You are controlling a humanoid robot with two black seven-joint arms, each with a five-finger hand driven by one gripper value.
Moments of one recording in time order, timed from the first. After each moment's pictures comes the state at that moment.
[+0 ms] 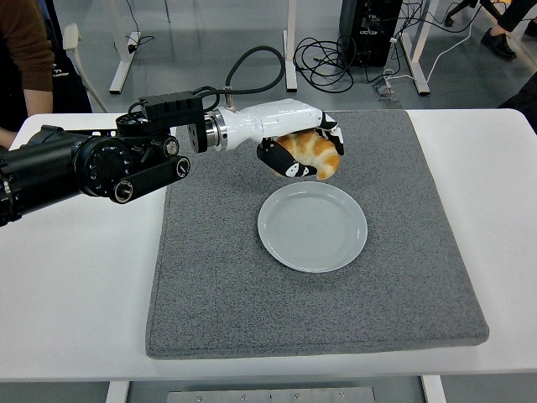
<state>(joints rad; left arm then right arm) -1.42 0.10 0.27 -0.76 0.96 0.13 -0.59 -0.12 0.00 0.10 0.12 -0.15 -0.06 0.31</state>
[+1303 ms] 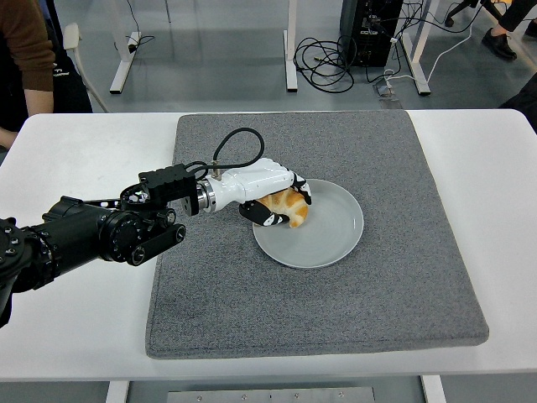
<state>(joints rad) -1.18 0.00 0.30 -0.54 1.08 0.31 -0.61 -0.12 0.00 0.10 0.12 -0.15 -0.06 0.31</state>
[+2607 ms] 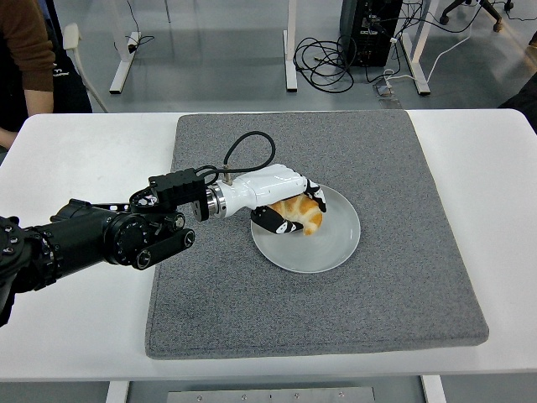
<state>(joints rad) -1.19 0.00 0.30 -0.63 1.05 0.30 -0.61 -0.12 0.00 0.10 0.12 -0.15 -0.06 0.31</state>
